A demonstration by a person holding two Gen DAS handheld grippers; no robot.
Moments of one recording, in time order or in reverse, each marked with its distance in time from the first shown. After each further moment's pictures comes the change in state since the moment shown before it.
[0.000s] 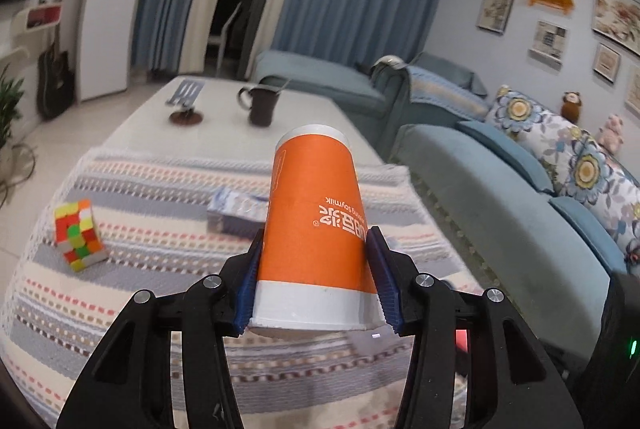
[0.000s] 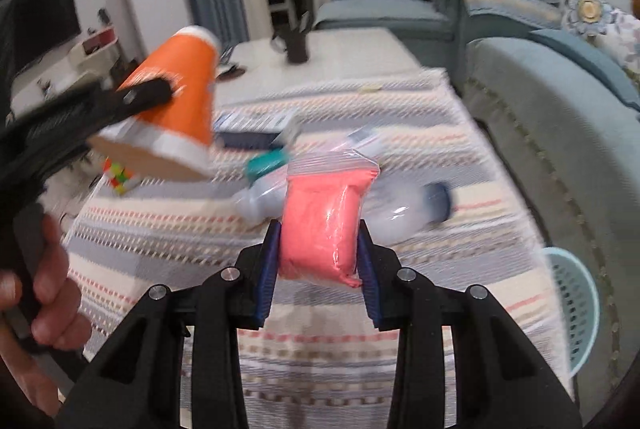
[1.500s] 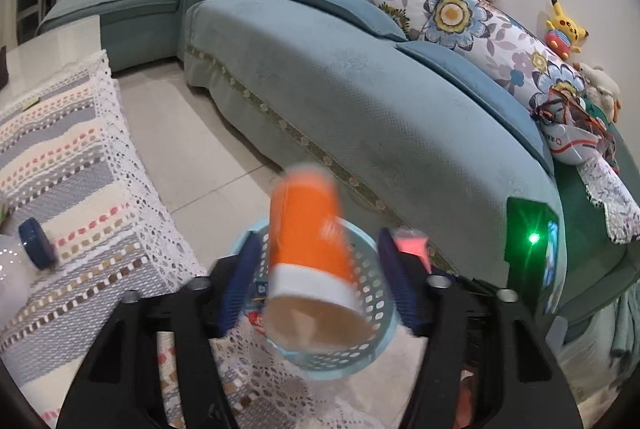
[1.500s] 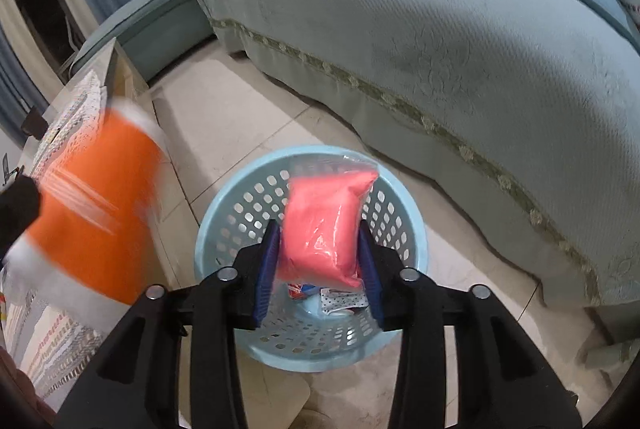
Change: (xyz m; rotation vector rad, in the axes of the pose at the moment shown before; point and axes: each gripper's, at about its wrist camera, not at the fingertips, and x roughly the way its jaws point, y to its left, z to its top) left arm 0.140 -0.325 -0.135 0.284 0.414 -0.476; right arm -0.025 -0.358 -0.114 0.599 0.169 -0.418
